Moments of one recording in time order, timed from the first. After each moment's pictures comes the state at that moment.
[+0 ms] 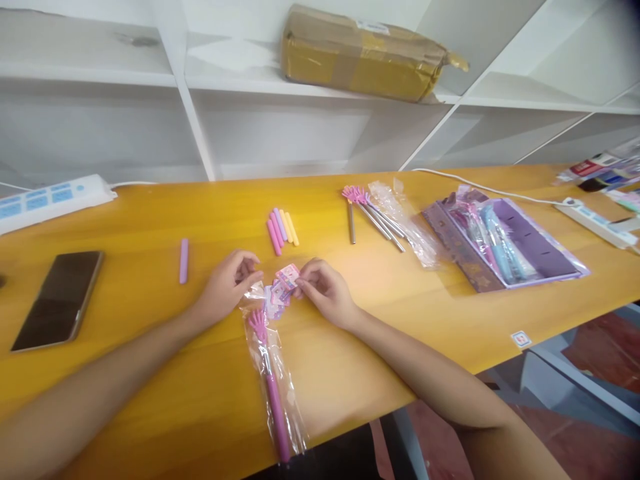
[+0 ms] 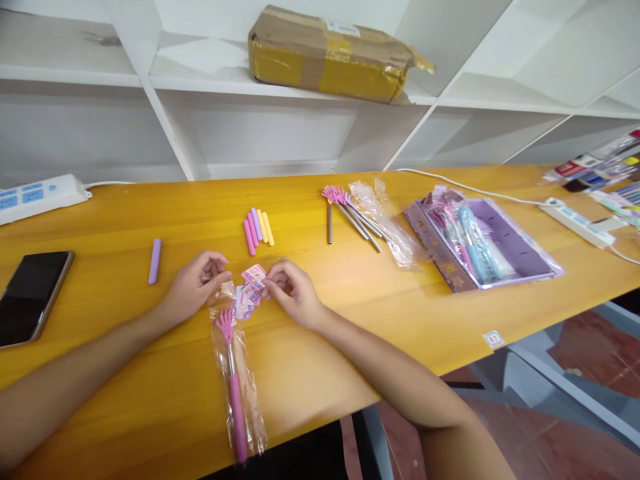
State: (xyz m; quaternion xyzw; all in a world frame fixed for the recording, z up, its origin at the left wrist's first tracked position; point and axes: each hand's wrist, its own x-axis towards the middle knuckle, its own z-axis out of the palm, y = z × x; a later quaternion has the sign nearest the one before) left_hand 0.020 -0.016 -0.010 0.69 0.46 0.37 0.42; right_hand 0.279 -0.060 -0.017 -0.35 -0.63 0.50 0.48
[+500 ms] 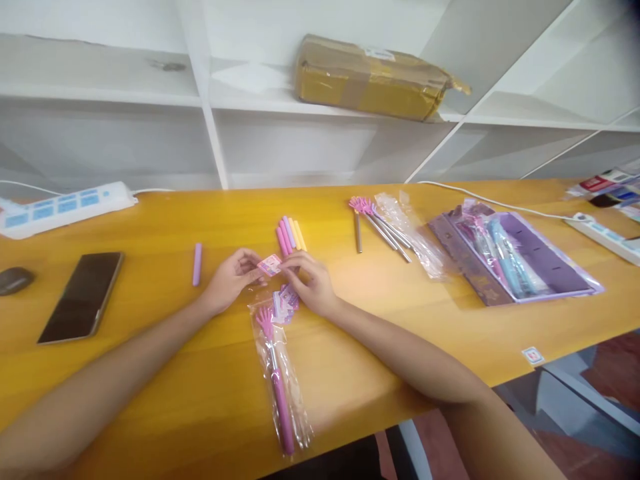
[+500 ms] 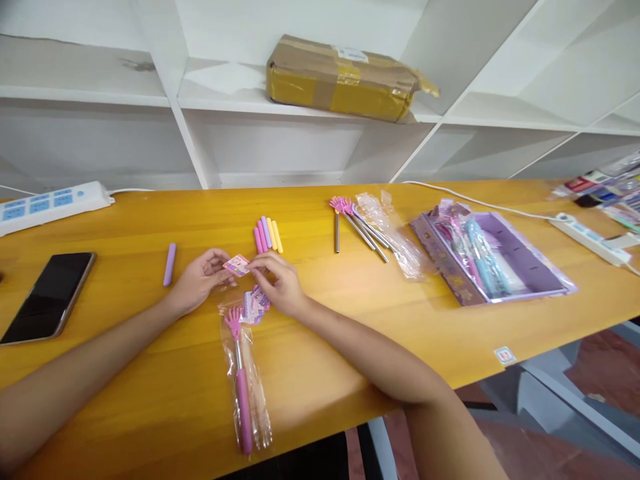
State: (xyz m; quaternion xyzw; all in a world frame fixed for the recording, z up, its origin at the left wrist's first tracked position) left_hand 0.013 0.001 -0.016 0.52 0.39 0.43 0.63; right_hand 0.237 -0.018 -0.004 -0.35 -0.75 0.26 0.50
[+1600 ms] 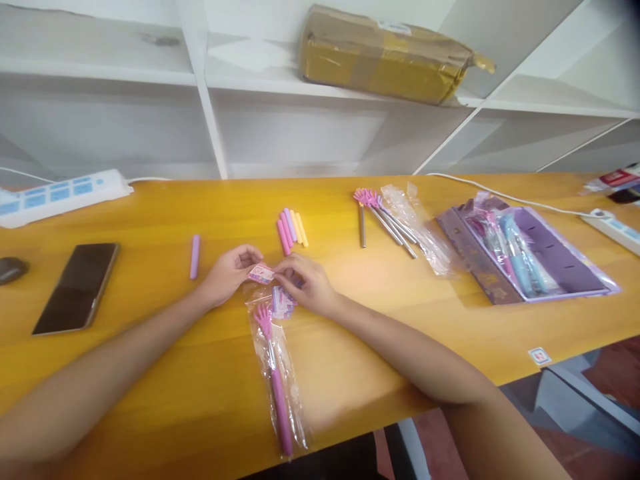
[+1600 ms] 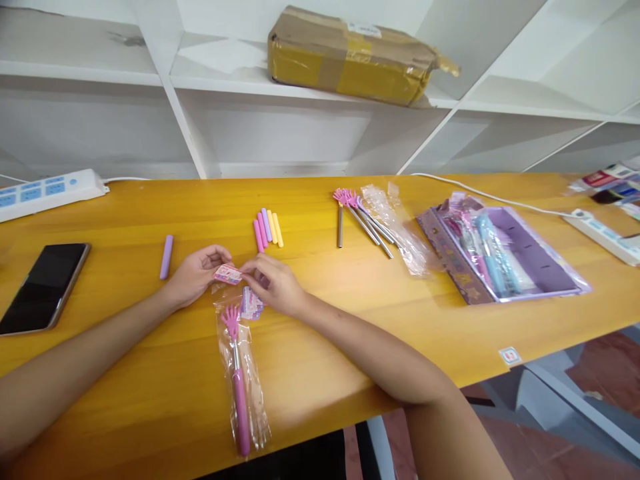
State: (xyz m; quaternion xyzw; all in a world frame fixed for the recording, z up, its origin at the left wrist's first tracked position) left_hand 0.012 0.002 -0.011 0.53 0.41 0.41 0.62; right_hand 0.239 -0.022 -0.015 -0.31 -0.80 0.24 0.45
